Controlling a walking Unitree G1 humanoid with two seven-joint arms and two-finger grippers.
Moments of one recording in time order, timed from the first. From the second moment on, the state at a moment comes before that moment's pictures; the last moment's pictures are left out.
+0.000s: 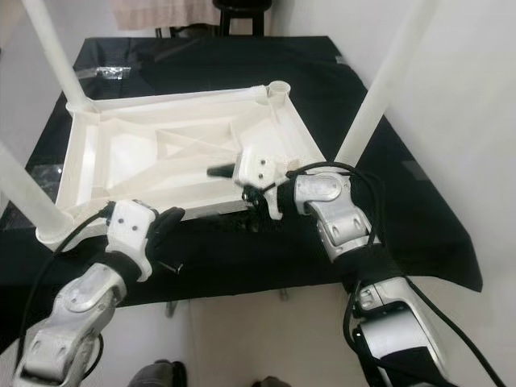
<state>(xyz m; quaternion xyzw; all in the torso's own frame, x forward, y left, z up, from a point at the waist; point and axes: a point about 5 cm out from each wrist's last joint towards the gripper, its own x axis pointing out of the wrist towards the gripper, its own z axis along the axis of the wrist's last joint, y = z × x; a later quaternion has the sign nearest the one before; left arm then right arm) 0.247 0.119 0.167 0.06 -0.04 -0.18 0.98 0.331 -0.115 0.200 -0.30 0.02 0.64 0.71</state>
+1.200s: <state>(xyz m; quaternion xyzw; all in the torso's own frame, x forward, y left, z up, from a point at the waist) 0.226 0.135 0.145 -0.01 0.01 -0.15 0.99 0.383 -0.079 0.194 -0.43 0.20 0.48 0.74</state>
